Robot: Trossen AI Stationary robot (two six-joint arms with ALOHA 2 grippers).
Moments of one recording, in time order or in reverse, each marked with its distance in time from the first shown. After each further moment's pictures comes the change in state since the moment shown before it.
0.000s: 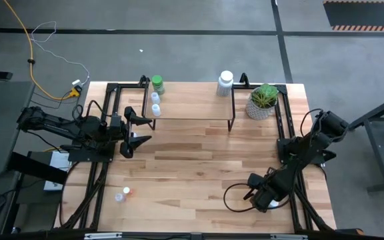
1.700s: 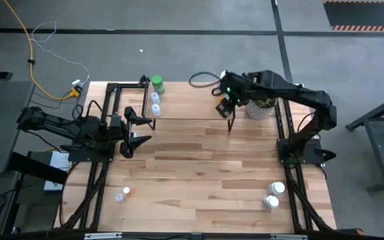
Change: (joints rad) left arm 0.000 0.000 0.000 0.000 0.000 0.001; right arm -1.069 0.024 0.832 -0.396 0.346 -0.847
